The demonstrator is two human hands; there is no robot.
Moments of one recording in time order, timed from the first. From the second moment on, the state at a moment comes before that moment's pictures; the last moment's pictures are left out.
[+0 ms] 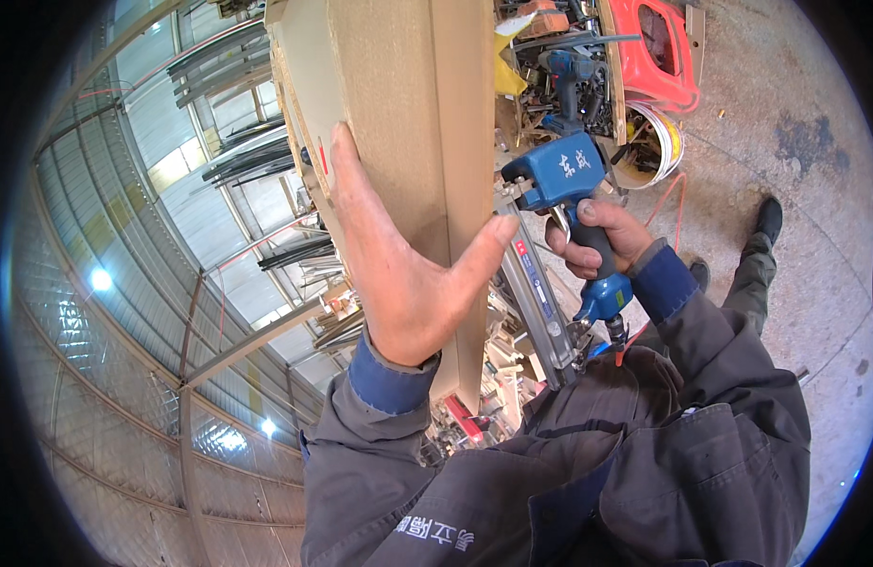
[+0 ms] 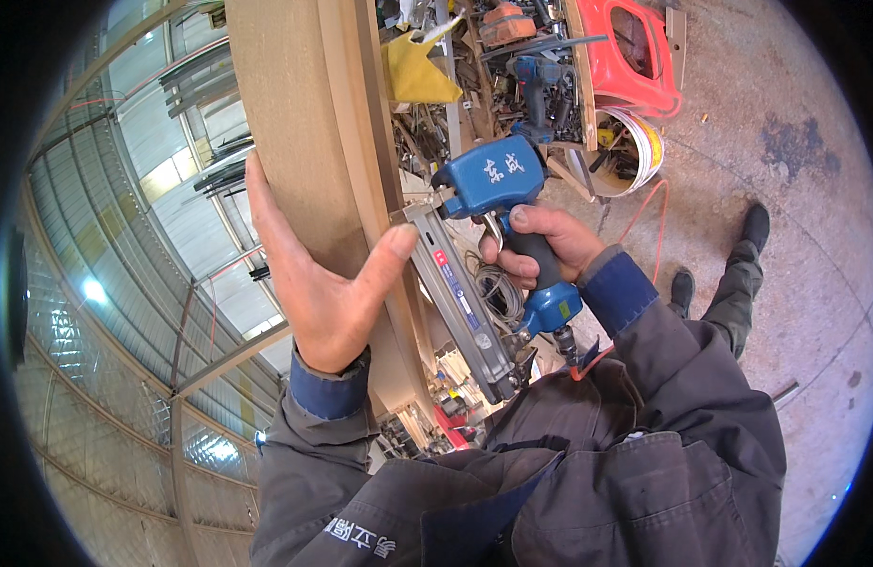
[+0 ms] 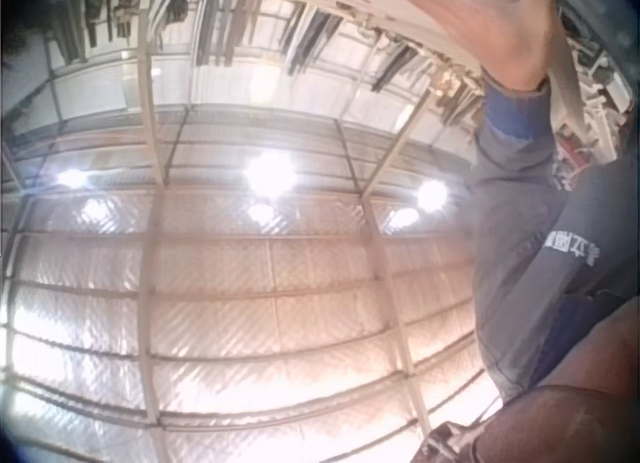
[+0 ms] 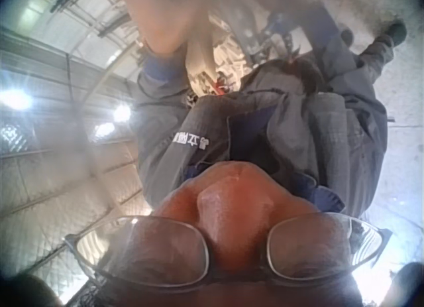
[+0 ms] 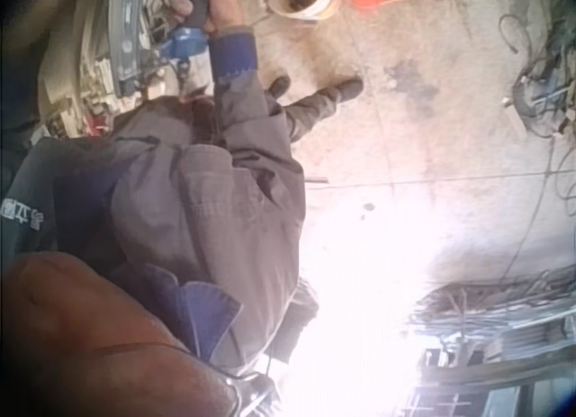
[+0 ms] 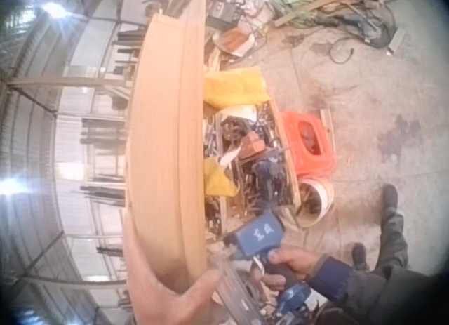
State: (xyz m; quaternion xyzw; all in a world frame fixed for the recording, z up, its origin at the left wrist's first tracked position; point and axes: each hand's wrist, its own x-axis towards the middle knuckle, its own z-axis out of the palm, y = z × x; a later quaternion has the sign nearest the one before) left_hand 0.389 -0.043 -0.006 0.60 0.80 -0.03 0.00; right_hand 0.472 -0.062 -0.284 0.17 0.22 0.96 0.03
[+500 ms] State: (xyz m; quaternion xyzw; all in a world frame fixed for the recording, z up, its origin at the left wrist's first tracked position) left_hand 0.376 -0.044 -0.015 0.59 0.78 0.18 0.07; right_hand 0.470 -0.091 -0.284 0.17 0.12 0.98 0.06
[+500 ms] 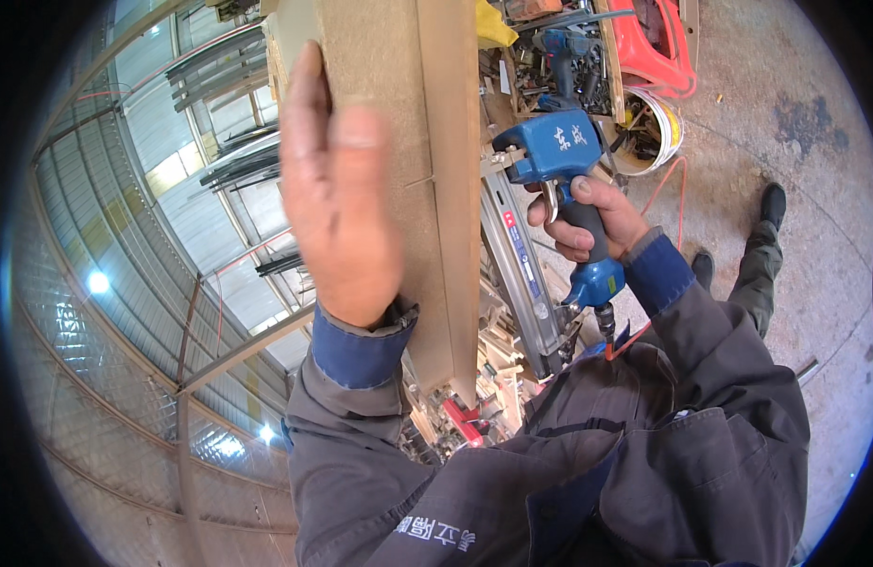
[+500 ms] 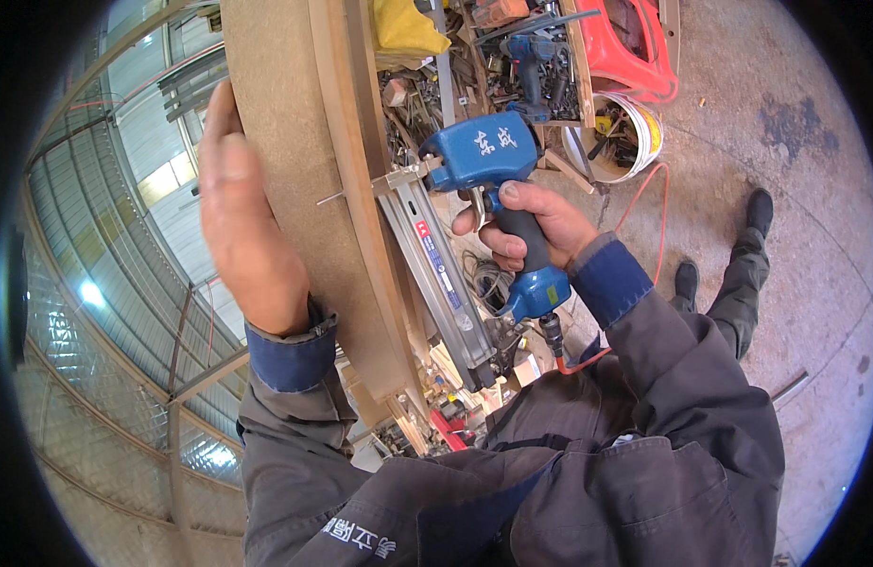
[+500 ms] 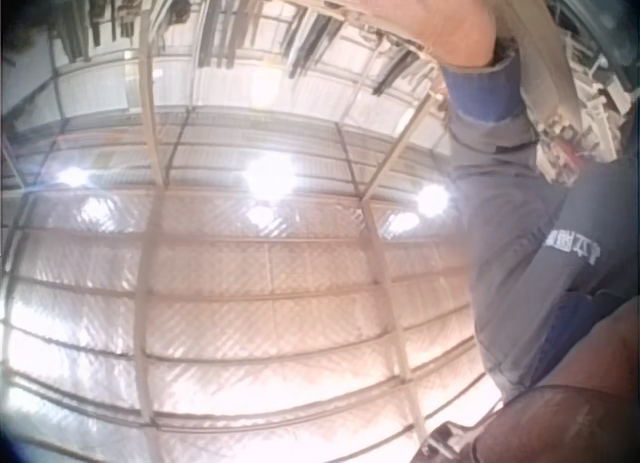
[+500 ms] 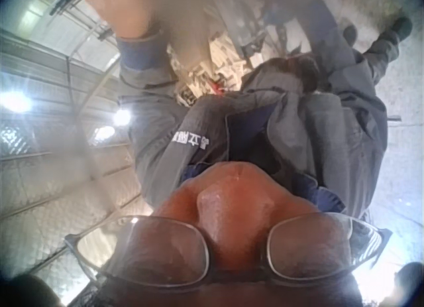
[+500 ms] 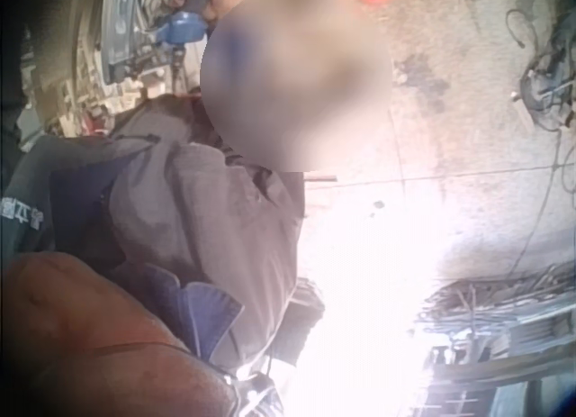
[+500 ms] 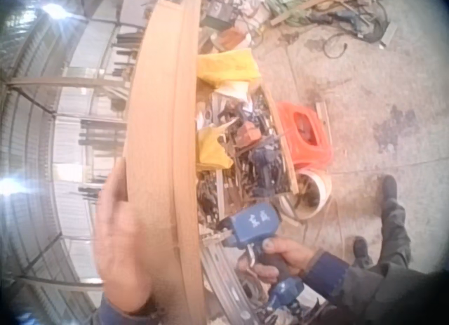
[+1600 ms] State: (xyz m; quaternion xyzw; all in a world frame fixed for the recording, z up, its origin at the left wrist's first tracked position) left_hand 0.402 -0.181 -0.033 0.45 0.84 0.27 0.14; right_hand 0.466 -0.135 -0.308 0.15 0.20 0.97 0.04
